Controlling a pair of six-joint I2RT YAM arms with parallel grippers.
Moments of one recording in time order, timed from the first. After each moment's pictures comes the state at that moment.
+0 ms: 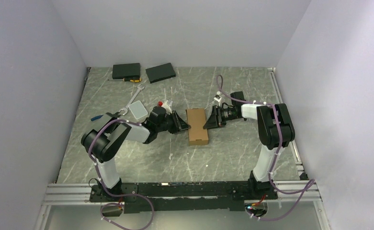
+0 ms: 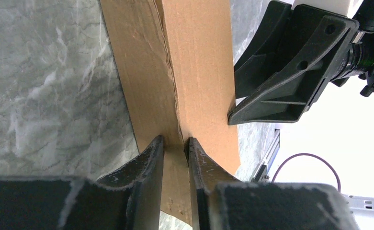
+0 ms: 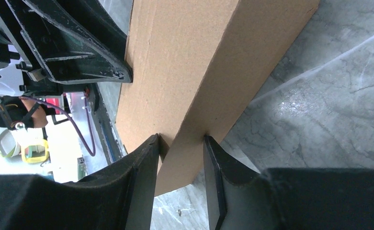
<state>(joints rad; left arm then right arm) -0.61 1.80 0.71 0.65 0.36 -0.98 0.16 1.89 0.99 -0.23 -1.04 0.06</state>
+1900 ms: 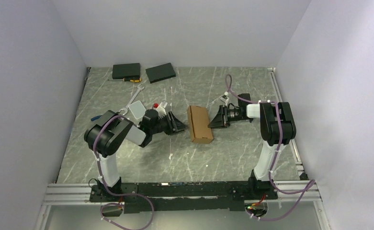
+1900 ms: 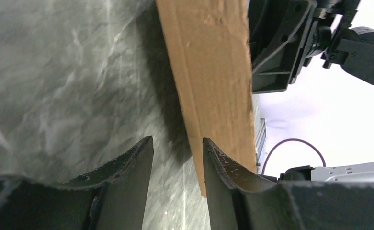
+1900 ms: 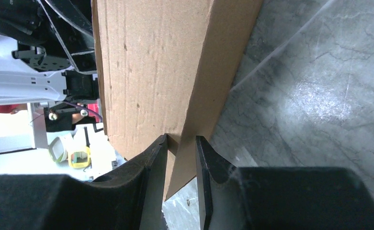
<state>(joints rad) -0.53 1.86 0.59 0.90 0.49 -0.99 0.05 1.95 0.98 -0.23 -1.17 0.09</state>
